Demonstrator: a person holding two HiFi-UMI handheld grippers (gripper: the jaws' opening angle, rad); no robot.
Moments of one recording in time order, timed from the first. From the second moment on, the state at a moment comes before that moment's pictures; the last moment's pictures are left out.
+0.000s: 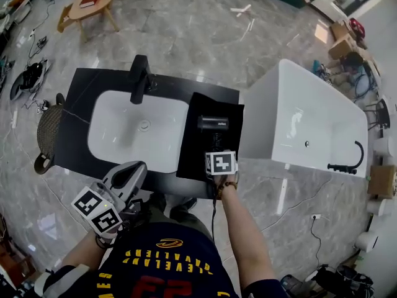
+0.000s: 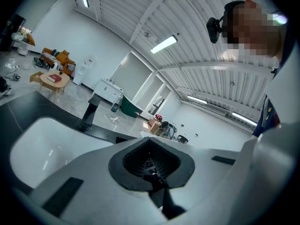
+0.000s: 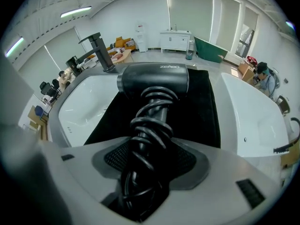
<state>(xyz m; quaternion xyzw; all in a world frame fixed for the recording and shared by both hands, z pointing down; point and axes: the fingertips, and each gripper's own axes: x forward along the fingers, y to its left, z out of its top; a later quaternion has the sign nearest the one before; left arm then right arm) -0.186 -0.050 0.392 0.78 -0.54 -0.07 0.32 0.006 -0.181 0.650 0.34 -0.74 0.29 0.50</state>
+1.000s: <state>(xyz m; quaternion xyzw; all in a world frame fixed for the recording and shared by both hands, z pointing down) -0.116 -0.065 0.433 0.88 -0.41 0.14 0.20 0.060 -0.122 0.528 0.36 -0.80 0.33 0.34</state>
